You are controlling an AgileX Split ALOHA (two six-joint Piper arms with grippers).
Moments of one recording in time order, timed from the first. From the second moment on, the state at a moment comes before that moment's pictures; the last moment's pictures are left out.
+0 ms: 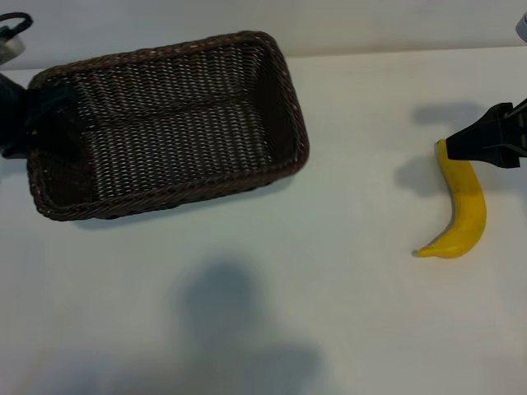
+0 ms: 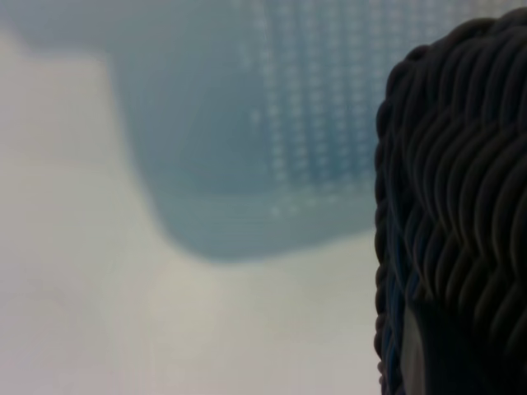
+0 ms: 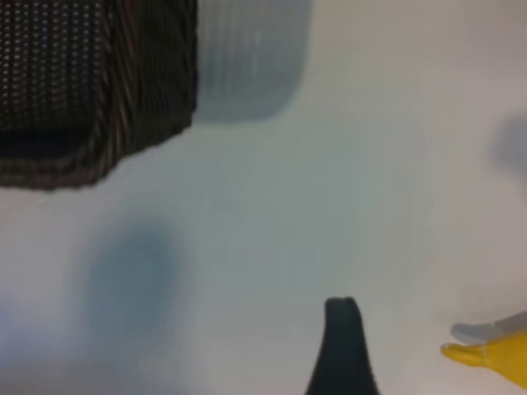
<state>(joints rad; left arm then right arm) 0.12 1.76 -1.26 -0.44 0.97 0.18 -0.02 1.31 -0.88 0.79 0.86 -0.65</state>
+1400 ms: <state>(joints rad) -0.17 2.11 -1.47 -0.42 0.96 0.12 -0.02 1.31 -0.88 0.79 0.87 -0.65</state>
